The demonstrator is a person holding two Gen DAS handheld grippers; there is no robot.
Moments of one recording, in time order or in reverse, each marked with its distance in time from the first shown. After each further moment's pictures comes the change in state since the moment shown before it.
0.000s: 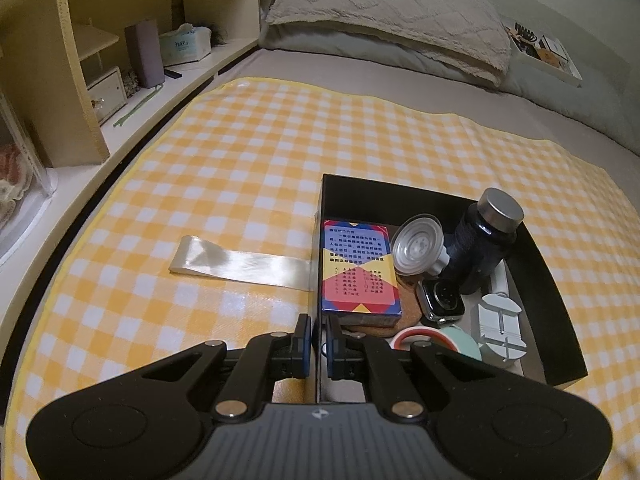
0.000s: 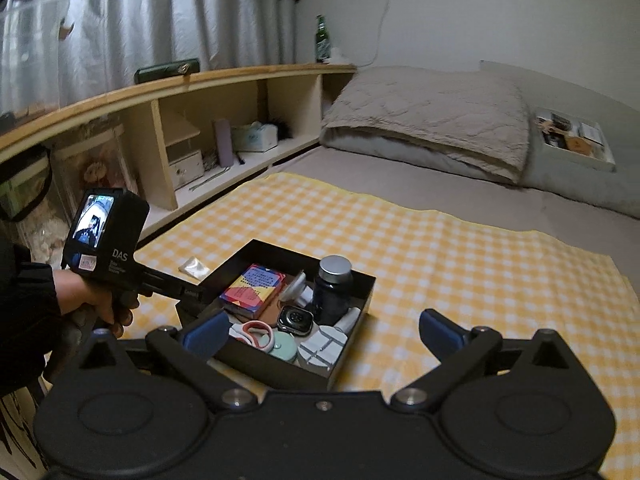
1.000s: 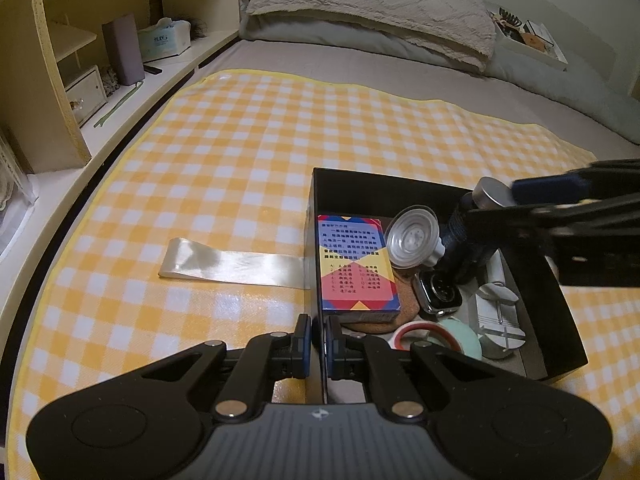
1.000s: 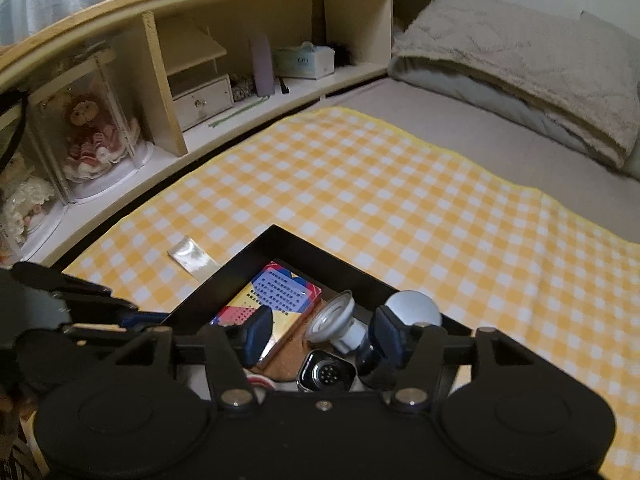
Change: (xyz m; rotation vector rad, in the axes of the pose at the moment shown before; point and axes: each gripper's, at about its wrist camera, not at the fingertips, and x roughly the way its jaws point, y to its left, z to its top) left arm 0.009 0.001 0.005 0.045 0.036 -0.039; right arm 0.191 0.019 0.056 -0.120 0.229 0.180
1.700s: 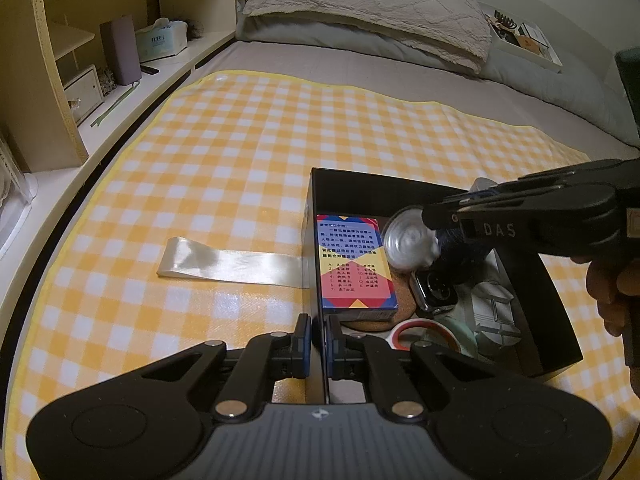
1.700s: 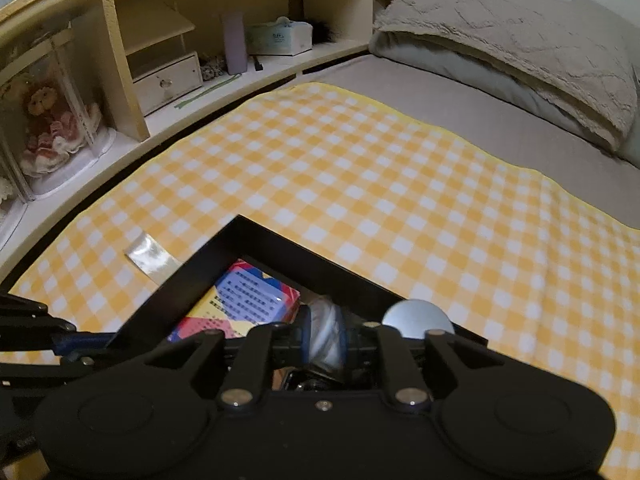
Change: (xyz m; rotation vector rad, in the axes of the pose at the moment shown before) left arm -0.004 0.004 -0.001 0.001 -0.005 -0.021; right arm 0.056 -0.011 0.004 0.024 0.063 -0.053
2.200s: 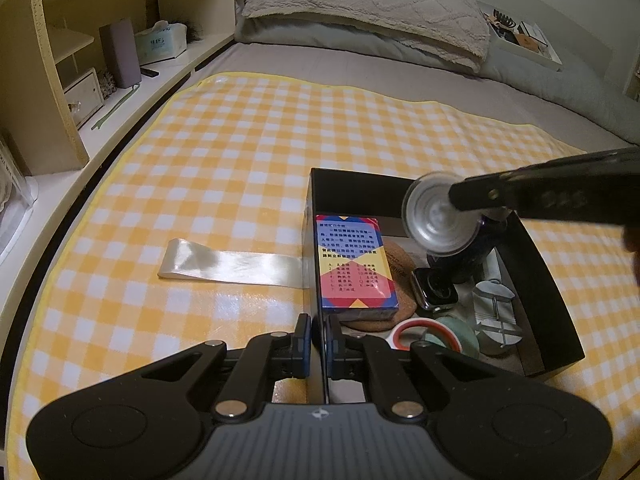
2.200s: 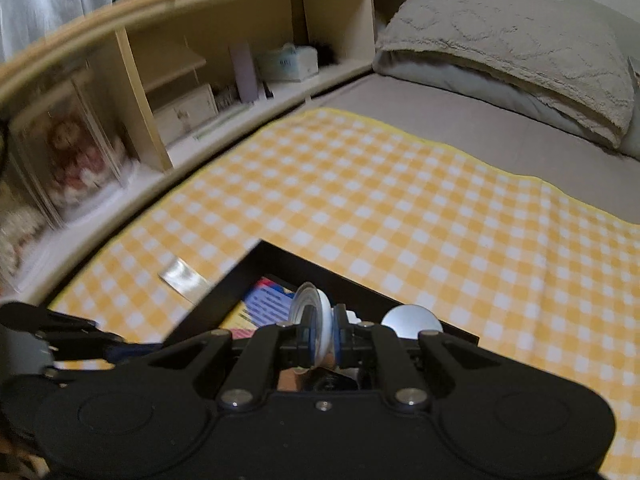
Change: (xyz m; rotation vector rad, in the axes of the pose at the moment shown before) left arm 0.000 0.000 0.000 0.005 -0.003 0.006; right arm -0.032 -0.002 0.002 0.041 -0.049 0.055
